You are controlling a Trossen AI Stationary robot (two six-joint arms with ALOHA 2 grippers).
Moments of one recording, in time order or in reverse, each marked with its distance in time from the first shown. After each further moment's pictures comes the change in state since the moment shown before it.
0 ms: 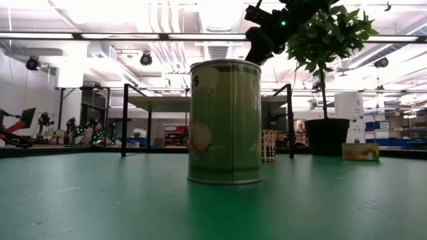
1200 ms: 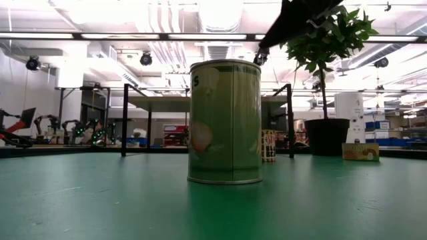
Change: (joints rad) left arm 0.000 0.000 0.000 -0.022 0.000 -0.069; right arm 0.551 0.005 -0.071 -0.108 0.304 0.387
